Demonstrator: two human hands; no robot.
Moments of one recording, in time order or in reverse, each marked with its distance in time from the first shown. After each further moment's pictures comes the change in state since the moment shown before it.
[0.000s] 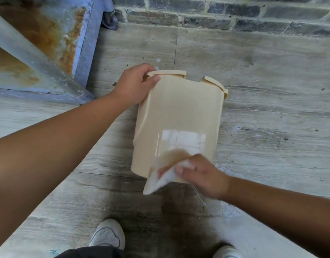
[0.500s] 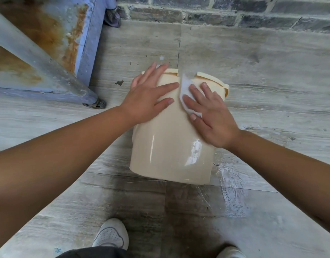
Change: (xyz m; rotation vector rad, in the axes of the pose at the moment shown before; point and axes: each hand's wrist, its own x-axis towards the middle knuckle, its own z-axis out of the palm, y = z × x) left_hand -0.029 -0.001 0.015 0.397 -0.132 0.361; right_hand 0.065 0.049 -0.076 -0.794 0.166 0.086
